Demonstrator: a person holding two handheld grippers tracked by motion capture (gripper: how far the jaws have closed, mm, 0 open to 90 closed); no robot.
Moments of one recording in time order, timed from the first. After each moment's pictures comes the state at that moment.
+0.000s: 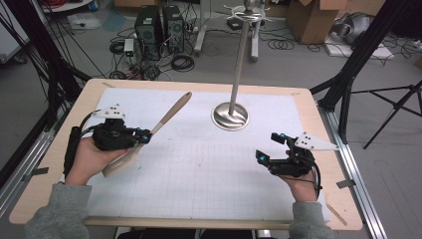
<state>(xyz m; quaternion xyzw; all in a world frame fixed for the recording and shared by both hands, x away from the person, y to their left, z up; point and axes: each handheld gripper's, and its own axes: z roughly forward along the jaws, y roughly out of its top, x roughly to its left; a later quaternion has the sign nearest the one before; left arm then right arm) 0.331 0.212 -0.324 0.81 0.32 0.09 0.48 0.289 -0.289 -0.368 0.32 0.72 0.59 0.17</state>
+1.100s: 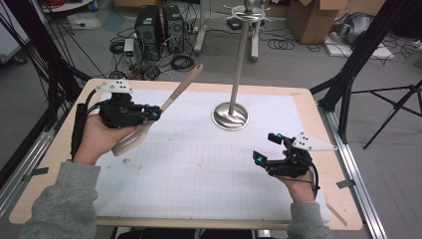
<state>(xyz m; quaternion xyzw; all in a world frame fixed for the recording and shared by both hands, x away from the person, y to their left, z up) 0.355 0.184 -0.267 0.80 0.30 0.12 0.51 0.288 -0.282 -0.367 0.31 0.72 0.60 0.16</state>
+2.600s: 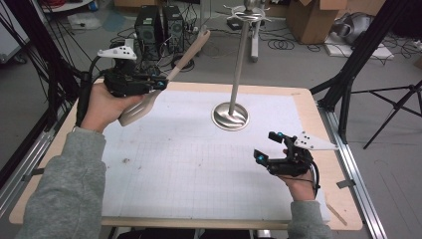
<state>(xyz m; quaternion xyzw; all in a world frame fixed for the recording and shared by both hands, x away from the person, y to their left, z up) 0.398 0.173 -0.217 0.79 0.27 0.14 0.54 0.291 -0.285 -0.367 0.31 0.71 0.61 0.16</state>
